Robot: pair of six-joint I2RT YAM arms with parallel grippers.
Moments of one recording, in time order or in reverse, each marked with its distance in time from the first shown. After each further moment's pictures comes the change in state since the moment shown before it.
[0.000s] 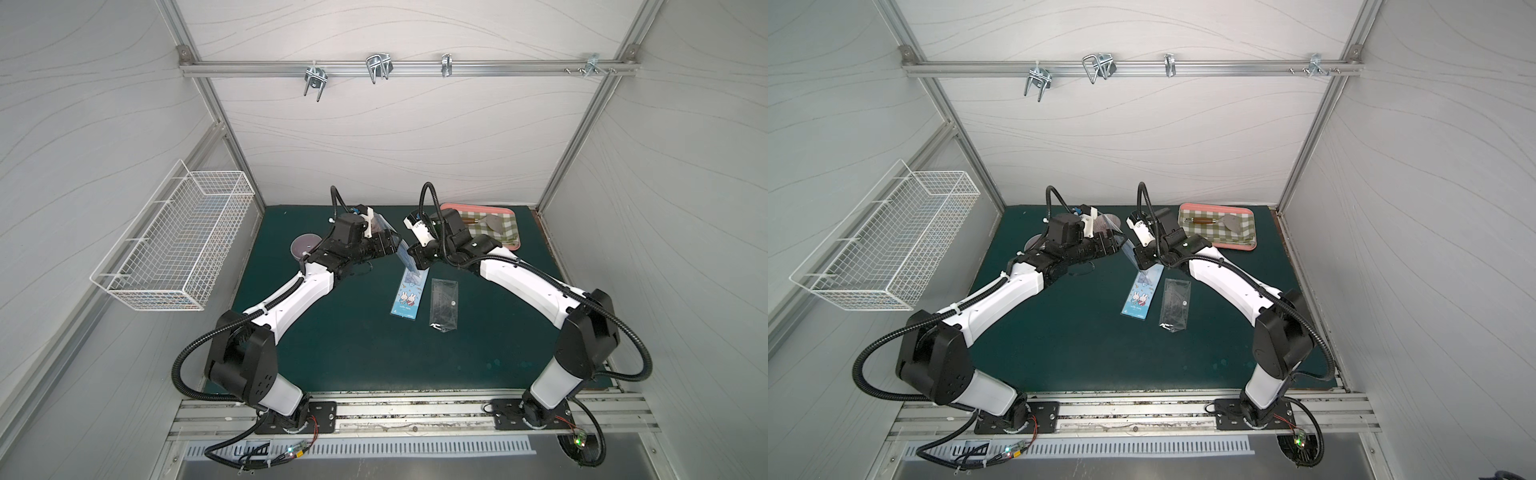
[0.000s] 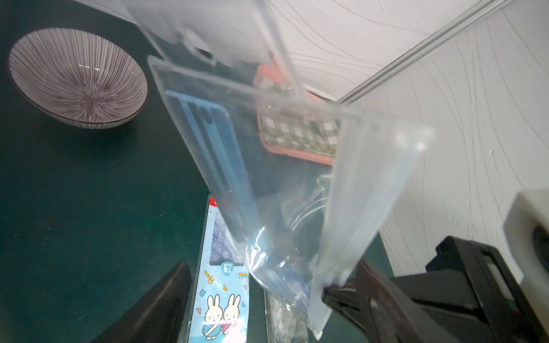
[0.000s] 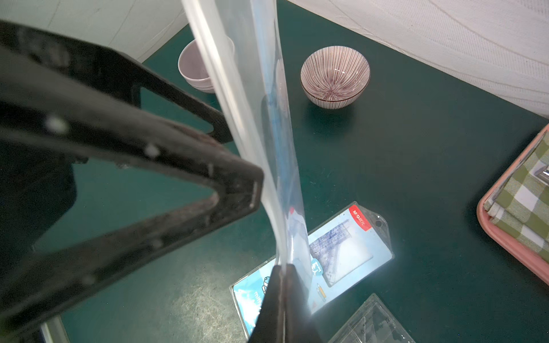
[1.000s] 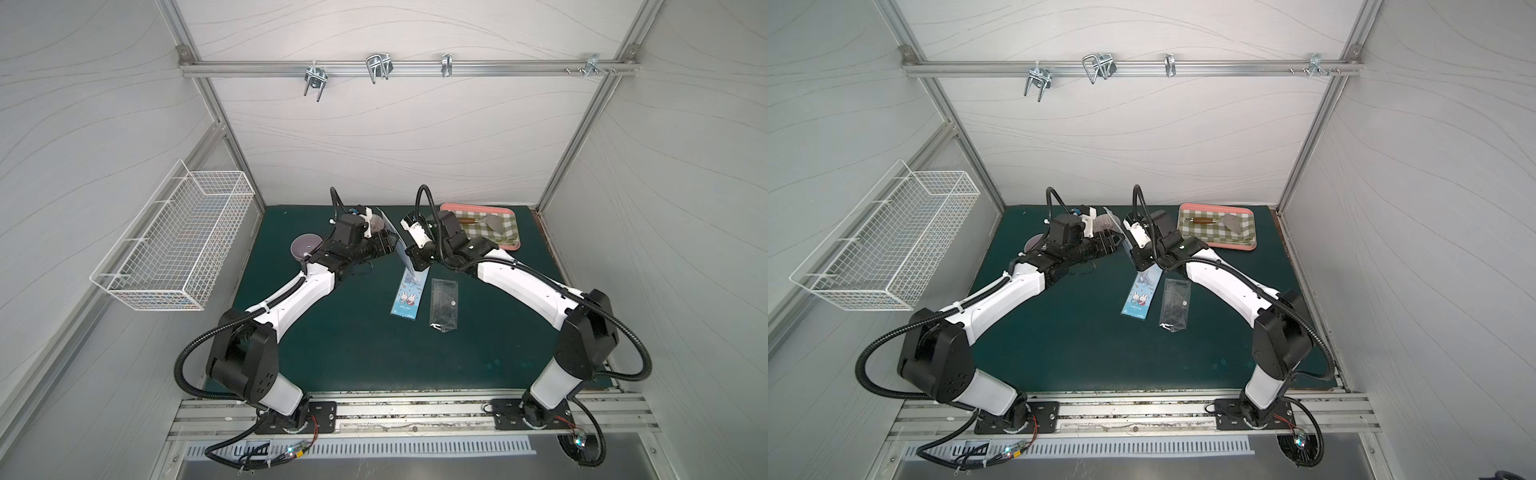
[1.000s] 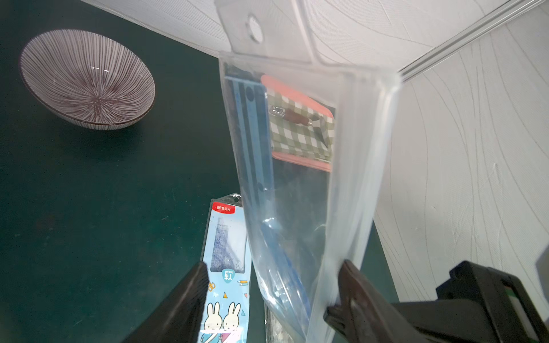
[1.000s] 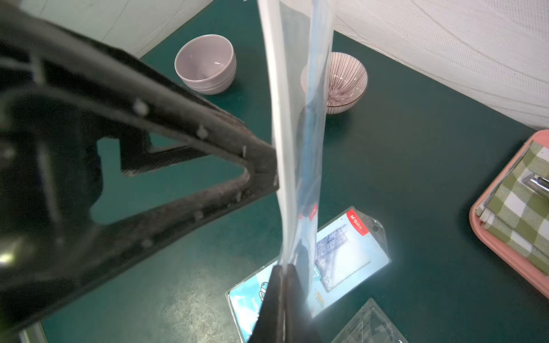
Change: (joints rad) left arm 0.000 0.008 -0.012 0.037 -0.029 -0.033; right arm 0.029 0.001 -0.006 0.022 0.053 -0.014
